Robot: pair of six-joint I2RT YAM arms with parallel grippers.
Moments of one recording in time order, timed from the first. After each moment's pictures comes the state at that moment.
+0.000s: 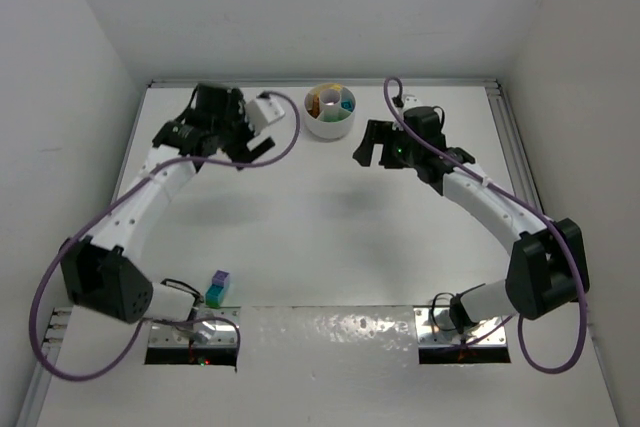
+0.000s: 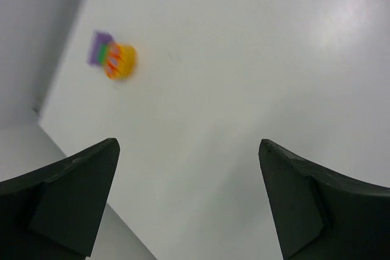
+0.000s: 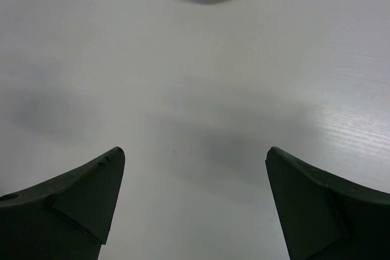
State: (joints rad) left arm -0.29 1.41 1.38 -0.67 0.11 0.74; right arm 0.38 1.43 1.01 -0.18 -0.12 0.40
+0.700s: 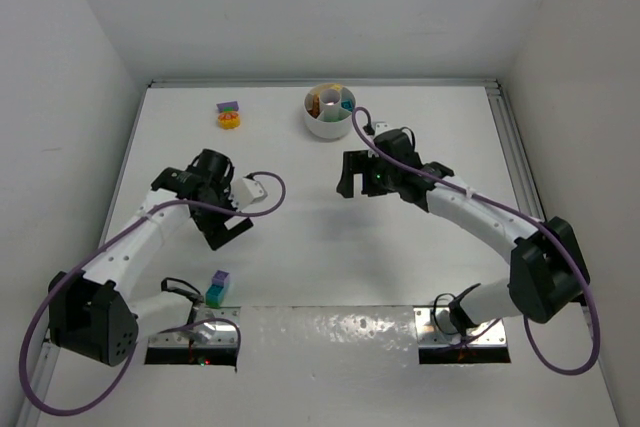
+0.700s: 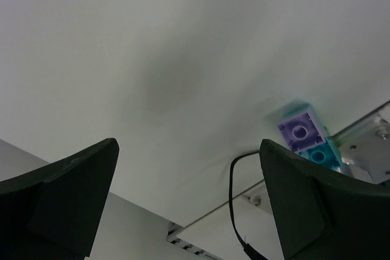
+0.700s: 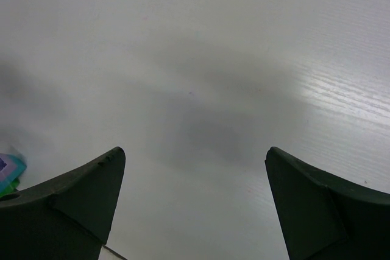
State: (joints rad) left arm -0.29 1.16 0.92 -1.05 -0.01 0.68; right arm 0.56 1.42 0.94 -0.28 -0.05 0.41
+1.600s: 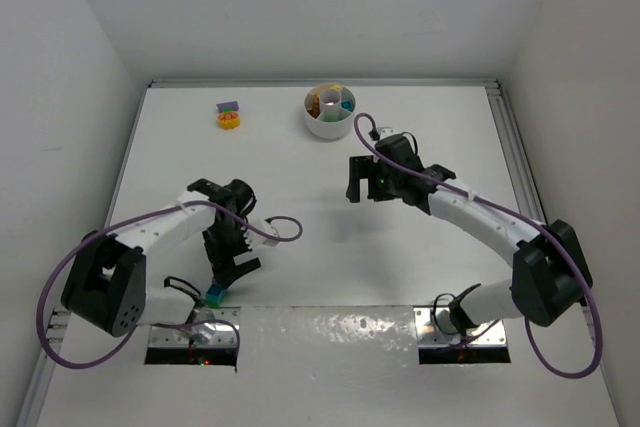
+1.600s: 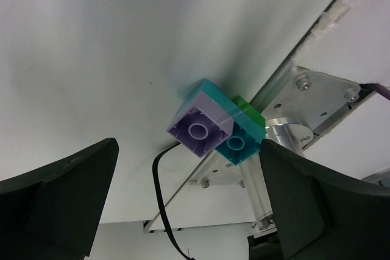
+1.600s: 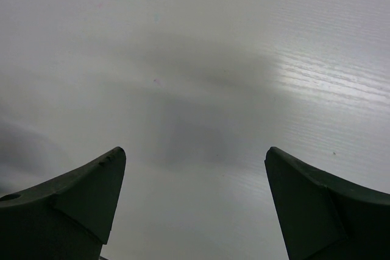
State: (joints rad) left arm -0.43 1.31 0.76 -1.17 0.14 0.71; right arm 0.57 1.41 0.92 -0.34 0.04 0.41
